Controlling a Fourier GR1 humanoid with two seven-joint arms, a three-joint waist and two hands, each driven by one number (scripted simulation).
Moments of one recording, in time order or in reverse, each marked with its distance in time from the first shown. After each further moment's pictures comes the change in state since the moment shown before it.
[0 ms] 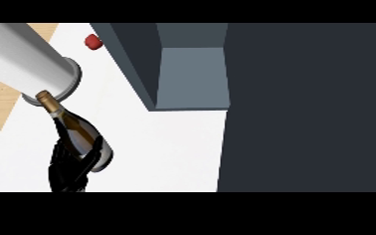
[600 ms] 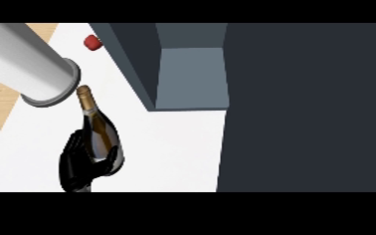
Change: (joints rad) left arm -0.004 0.041 -0.136 -0.029 -0.103 -0.133 -0.043; right arm 0.017 0.004 0.003 0.011 0.001 0.016 -0.041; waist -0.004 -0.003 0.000
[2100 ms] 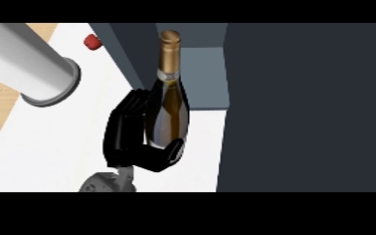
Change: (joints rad) left arm -0.137 -0.054 -0.465 -0.583 -0.122 0.285 0.470; right arm -0.028 0.020 -0.027 -0.001 -0.005 -0.002 0.045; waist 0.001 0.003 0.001
